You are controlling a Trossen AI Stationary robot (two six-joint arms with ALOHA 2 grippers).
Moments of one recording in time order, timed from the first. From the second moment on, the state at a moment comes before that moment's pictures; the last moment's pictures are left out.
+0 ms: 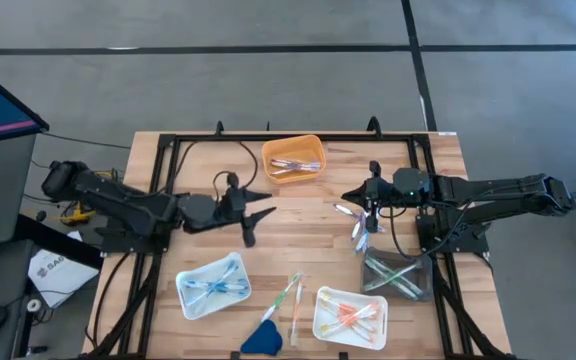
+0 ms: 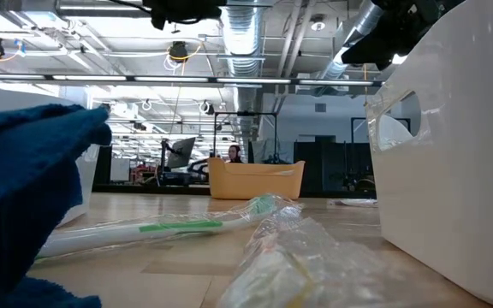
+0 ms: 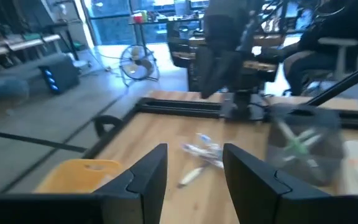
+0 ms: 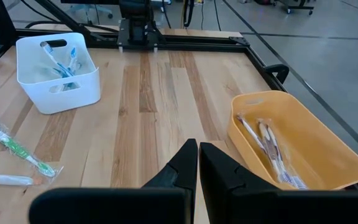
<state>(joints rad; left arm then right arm) -0.24 1.20 0.79 0.25 -0.59 0.00 -0.04 0.87 0.62 -0.13 0.13 -0.06</state>
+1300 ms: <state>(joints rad) 0.10 1.22 0.56 0.62 -0.28 0.03 -0.19 0.87 0.62 -0.08 0.13 -0.11</state>
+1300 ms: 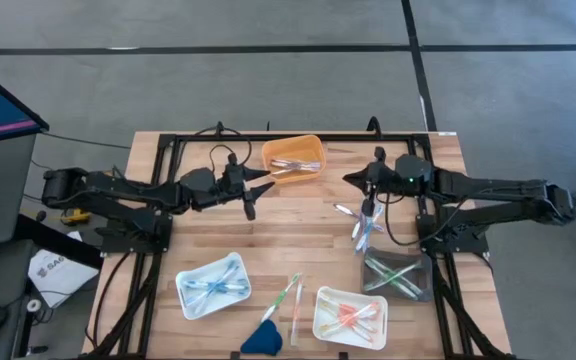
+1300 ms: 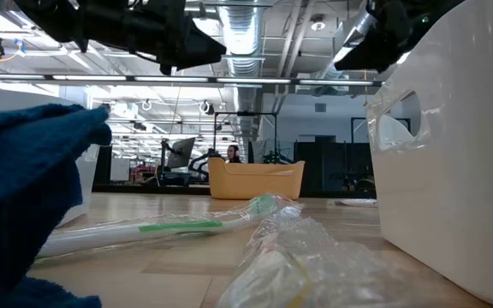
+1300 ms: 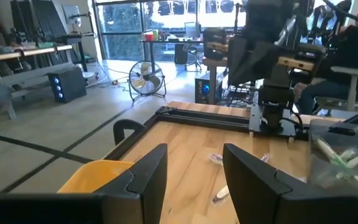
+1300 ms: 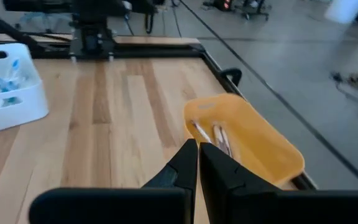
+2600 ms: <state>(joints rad) 0.07 1.37 0.56 0.64 -0.28 -0.10 -0.09 1.03 0.62 -0.60 -0.01 0.35</state>
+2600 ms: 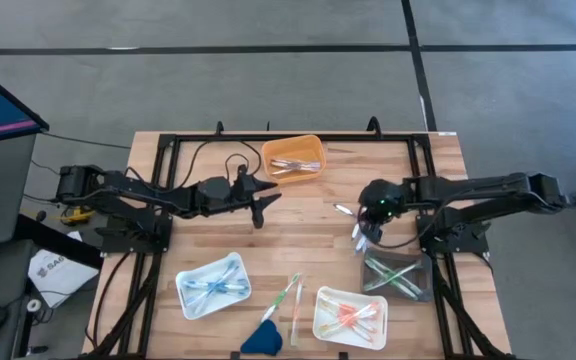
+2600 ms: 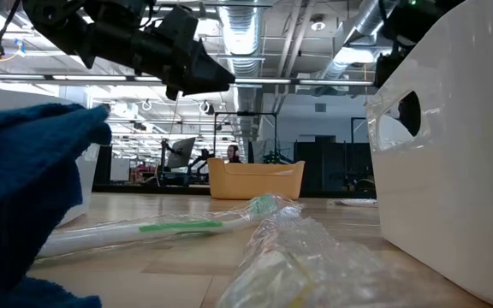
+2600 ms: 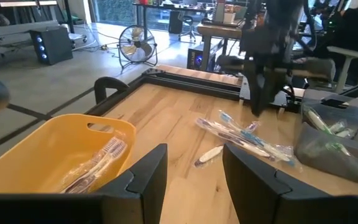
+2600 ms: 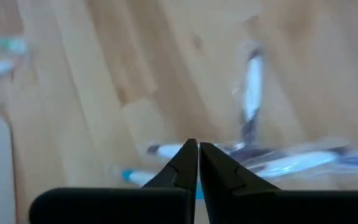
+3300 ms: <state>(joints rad) 0.05 1.37 0.56 0.63 -0.28 -0.09 0.07 1.29 0.69 -0.68 -0.21 0.30</state>
